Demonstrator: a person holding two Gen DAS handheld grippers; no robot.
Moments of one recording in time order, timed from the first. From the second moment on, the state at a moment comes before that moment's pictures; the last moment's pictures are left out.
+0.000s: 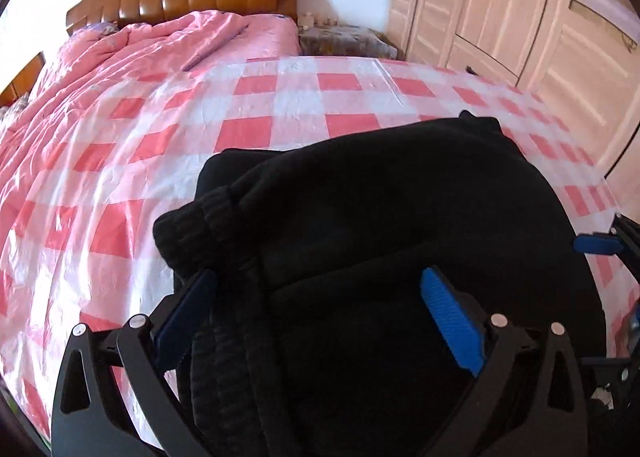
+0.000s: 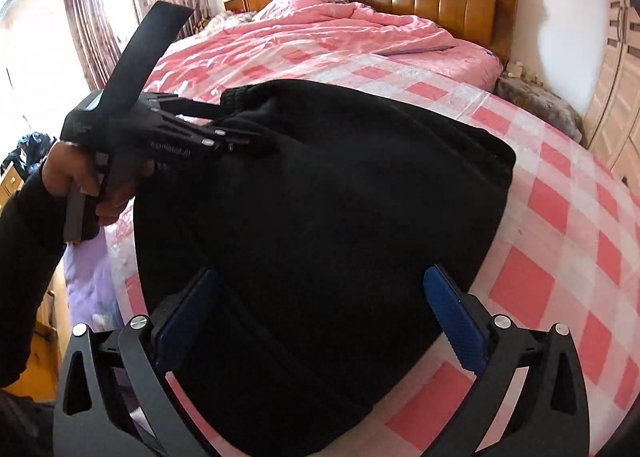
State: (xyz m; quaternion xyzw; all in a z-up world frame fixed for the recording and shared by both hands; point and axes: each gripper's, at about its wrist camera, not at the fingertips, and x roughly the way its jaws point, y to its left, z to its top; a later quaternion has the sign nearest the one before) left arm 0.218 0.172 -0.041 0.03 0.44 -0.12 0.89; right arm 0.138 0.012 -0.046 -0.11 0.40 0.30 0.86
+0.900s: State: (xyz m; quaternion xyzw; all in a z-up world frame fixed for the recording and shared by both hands) left arm 0.205 0.180 -0.031 0.01 0.41 -0.02 0.91; right arm 0.094 -0.009 -0.061 -0.10 0.44 0.26 0.86
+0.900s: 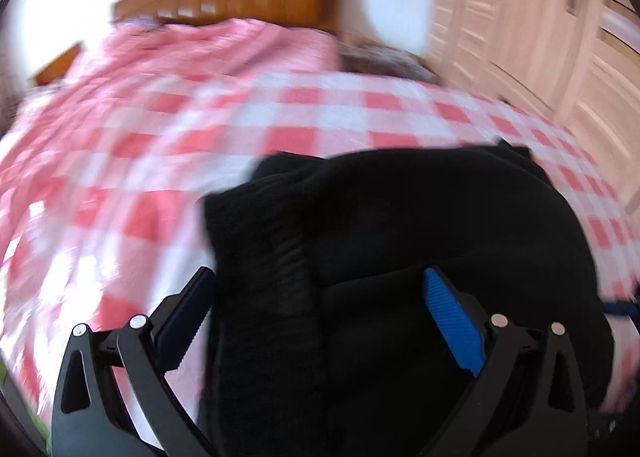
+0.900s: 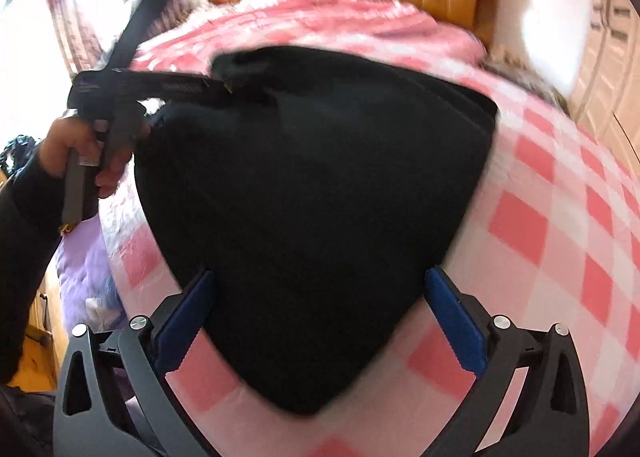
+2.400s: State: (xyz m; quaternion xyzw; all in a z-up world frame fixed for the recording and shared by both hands) left arm -0.022 0.060 -0.003 0.05 0.33 0.05 0.94; right arm -0.043 -0.084 -0.030 -0.04 0.33 0.16 0.93
